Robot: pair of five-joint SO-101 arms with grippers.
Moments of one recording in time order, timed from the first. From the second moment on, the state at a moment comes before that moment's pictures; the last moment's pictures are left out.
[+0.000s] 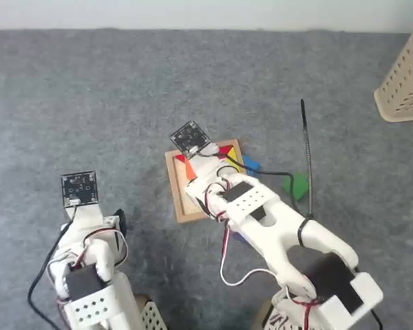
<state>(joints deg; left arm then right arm) -28.7 -103.8 96.8 72.2 -7.3 -39.9 -6.0 48.4 20.0 4.8</state>
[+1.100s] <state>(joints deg) -28.7 -103.8 96.8 72.2 -7.3 -42.0 -6.0 48.4 31.0 15.9</state>
